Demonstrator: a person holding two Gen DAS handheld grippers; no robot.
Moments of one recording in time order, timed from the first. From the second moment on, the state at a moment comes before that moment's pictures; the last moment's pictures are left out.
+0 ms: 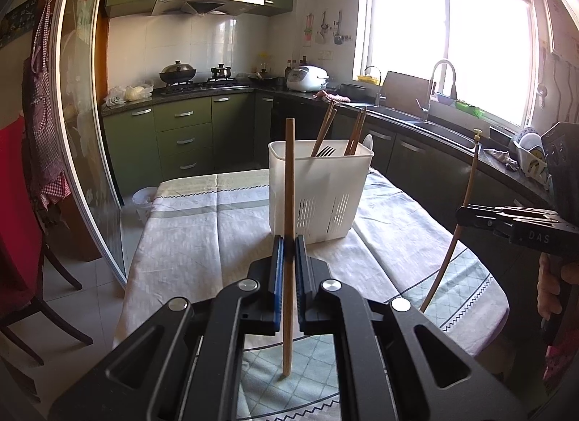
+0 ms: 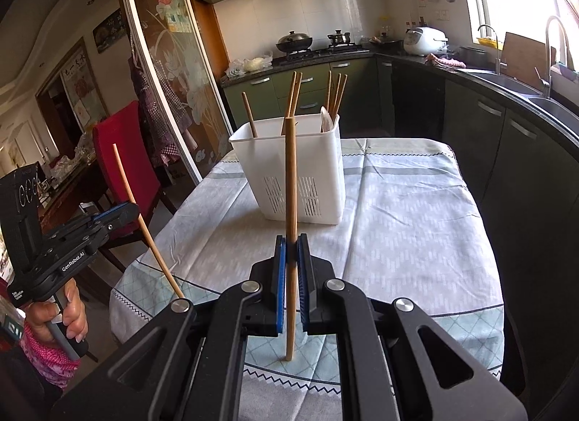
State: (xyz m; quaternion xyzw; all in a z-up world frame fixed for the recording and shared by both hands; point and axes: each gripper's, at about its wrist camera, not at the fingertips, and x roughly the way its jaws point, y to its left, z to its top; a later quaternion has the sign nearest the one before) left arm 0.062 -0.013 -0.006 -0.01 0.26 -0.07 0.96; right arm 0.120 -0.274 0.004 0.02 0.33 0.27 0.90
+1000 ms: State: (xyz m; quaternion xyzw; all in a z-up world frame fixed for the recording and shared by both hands) left arm 0.091 -0.016 0.091 -0.02 0.19 -0.11 0.98; right arm 0.141 -0.270 0.099 0.04 0.20 0.29 0.93
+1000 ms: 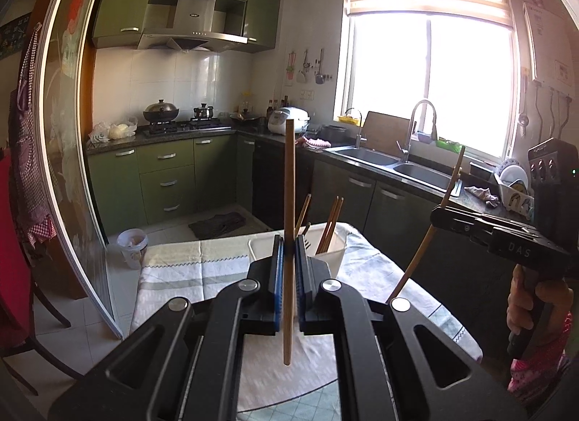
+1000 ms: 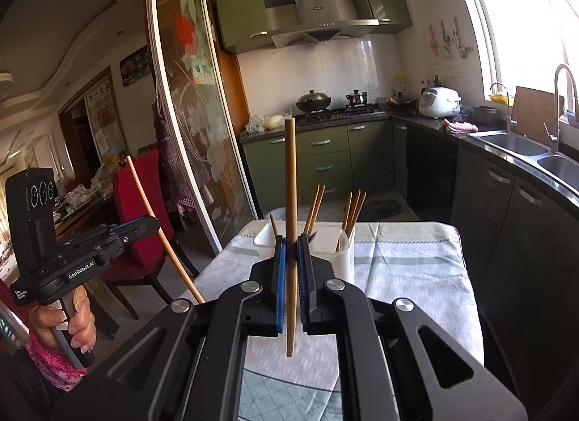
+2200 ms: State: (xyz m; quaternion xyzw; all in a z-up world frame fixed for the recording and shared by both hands) left arm 0.247 -0.040 0.041 0.00 0.25 -0.10 0.96; right arm 0.300 -0.207 0.051 0.02 0.24 0.28 0.93
